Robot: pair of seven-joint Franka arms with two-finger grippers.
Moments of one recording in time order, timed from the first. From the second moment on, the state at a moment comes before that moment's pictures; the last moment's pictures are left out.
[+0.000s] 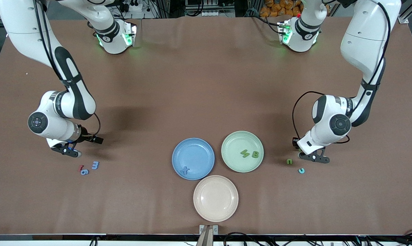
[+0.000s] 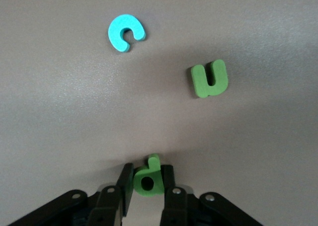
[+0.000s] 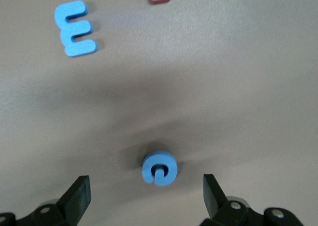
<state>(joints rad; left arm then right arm) -0.06 0.61 -0.09 -1.90 0.10 2.50 0.00 0.07 0.51 -0.13 -1.99 0.10 2.39 0.20</state>
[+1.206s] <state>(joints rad) -0.40 0.65 -0.09 -1.65 0.04 2.33 -0.65 0.06 0.53 -0.12 -2.03 0.14 2.47 0.18</state>
